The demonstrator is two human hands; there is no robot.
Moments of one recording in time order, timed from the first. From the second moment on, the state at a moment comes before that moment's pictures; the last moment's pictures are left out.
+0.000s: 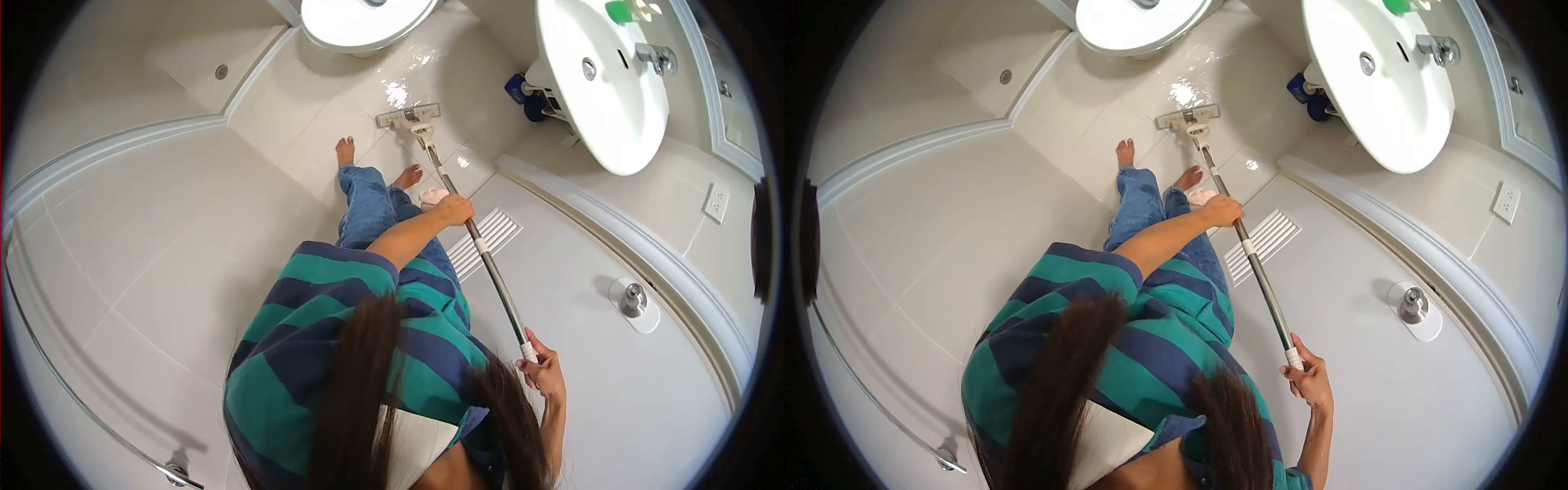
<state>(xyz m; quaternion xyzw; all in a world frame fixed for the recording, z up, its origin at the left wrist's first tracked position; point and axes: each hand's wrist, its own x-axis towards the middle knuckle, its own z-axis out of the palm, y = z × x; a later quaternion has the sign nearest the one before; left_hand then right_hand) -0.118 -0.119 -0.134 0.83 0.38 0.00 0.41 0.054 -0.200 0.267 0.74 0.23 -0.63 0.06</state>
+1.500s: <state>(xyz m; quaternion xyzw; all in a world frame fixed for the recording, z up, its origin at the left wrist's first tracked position) -0.131 -0.148 -0.118 0.93 0.12 0.03 0.35 -0.033 -0.289 0.240 0.77 0.29 -0.57 -0.04</state>
